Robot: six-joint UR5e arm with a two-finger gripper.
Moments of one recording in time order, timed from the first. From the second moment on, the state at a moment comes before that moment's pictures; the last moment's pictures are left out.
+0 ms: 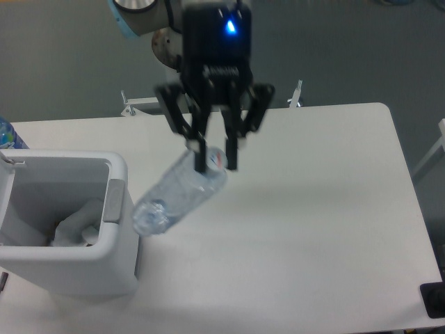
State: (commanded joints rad) arm 2.38 -1.62 -1.32 -0.84 1.21 -0.13
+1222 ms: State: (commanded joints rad) arm 2.14 -1.67 -1.45 -0.84 1.23 -0.01
